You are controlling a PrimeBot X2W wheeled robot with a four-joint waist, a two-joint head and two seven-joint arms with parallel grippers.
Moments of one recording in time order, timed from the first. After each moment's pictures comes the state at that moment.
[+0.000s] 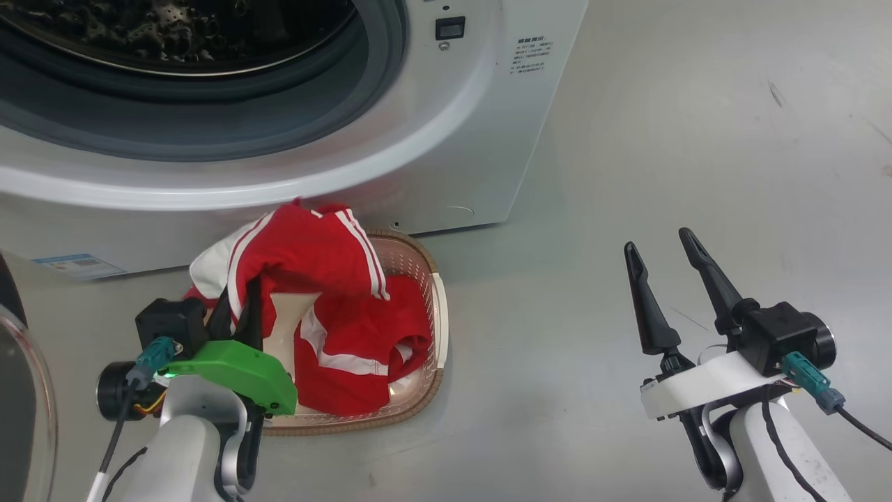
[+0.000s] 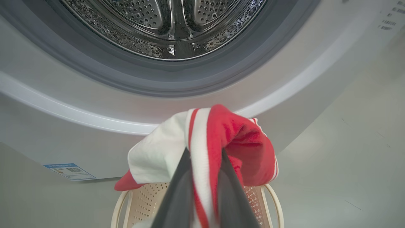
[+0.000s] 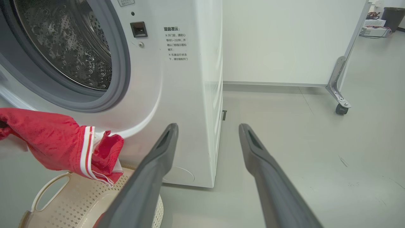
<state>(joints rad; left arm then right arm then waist) -0.25 0.06 -0.22 0.25 -0.41 0.04 -0.05 -0.13 -0.09 0.22 0.11 0.24 0.06 -0.25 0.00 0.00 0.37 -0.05</state>
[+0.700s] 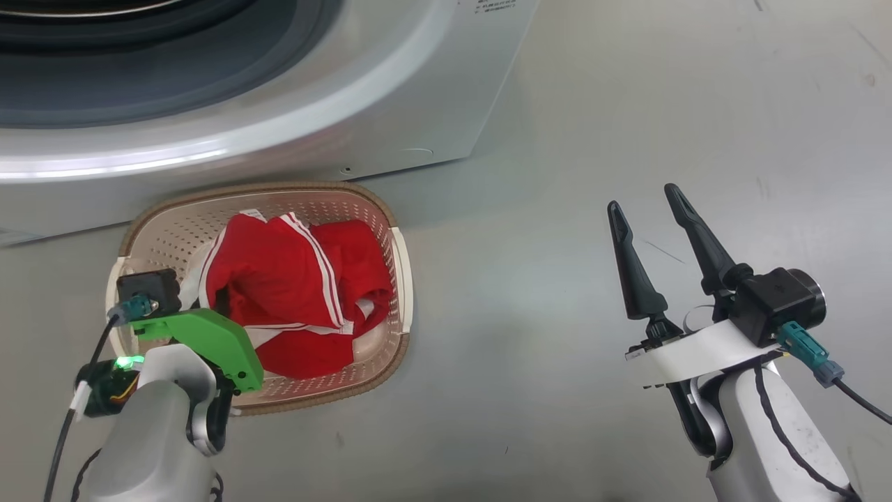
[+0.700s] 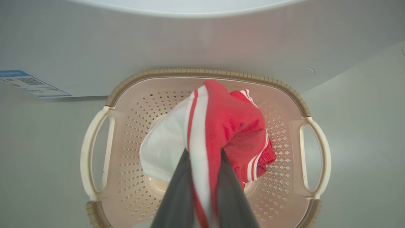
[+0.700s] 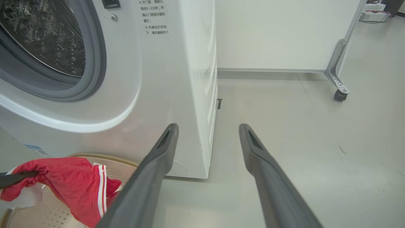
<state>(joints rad) -0.43 0.06 -0.17 0.65 -0.47 0.04 0.05 -0.20 -0.08 0.24 0.08 0.25 0.07 -0.25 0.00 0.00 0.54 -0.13</state>
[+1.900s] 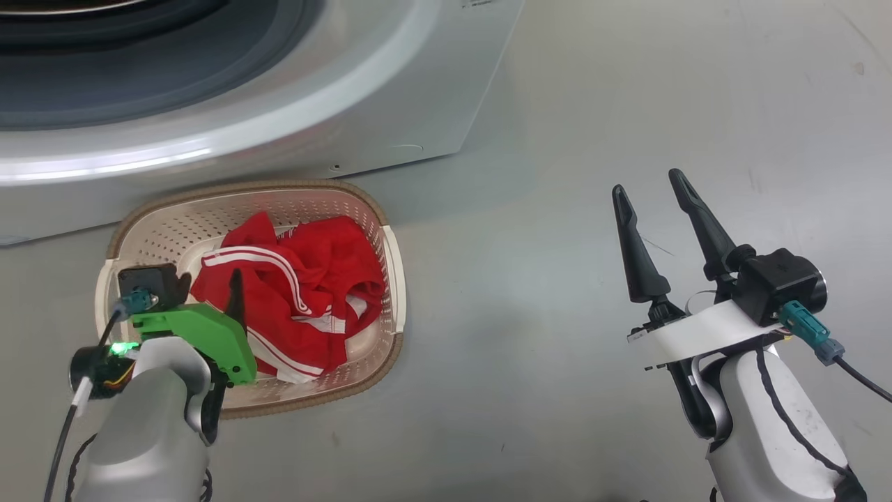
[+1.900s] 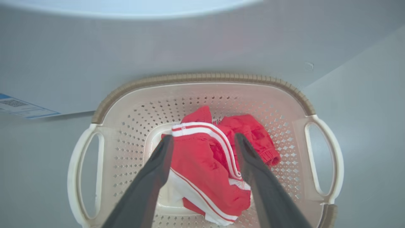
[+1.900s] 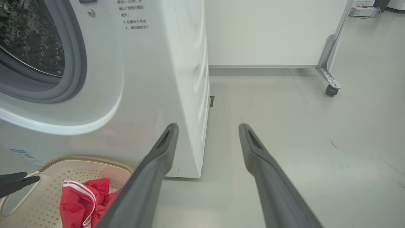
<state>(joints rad) -0.57 0.07 -0.21 0.94 -0.44 -0.02 -0.10 -0.26 -0.07 0.23 0.14 0.25 0.08 -0.25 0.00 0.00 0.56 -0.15</state>
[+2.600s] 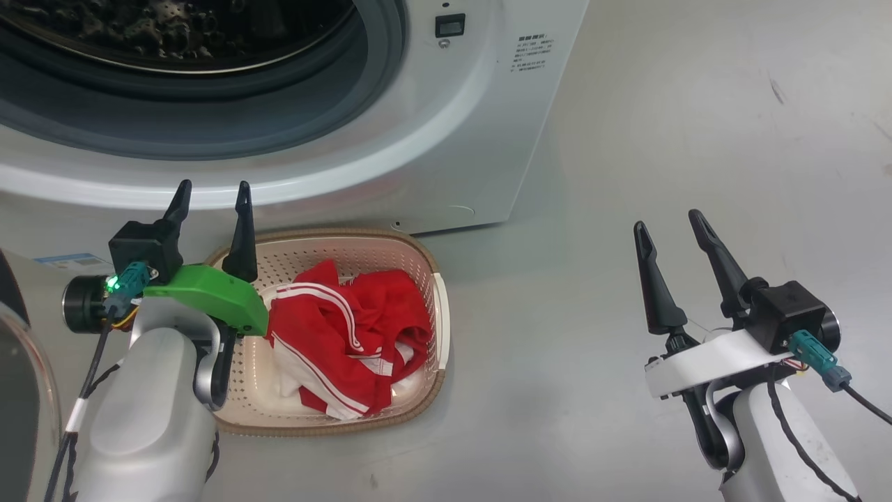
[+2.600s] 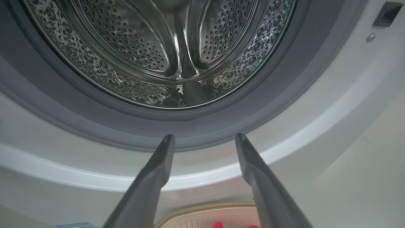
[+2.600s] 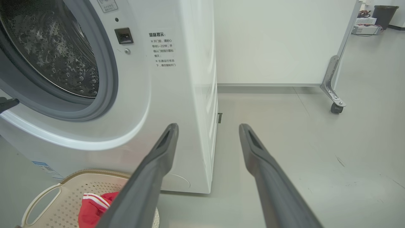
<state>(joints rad) -0.56 0.07 -0.21 0.65 -0.36 -0.01 -0.26 -0.19 -0.07 0.18 0.16 0.25 0.07 -0.25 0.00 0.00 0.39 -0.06</state>
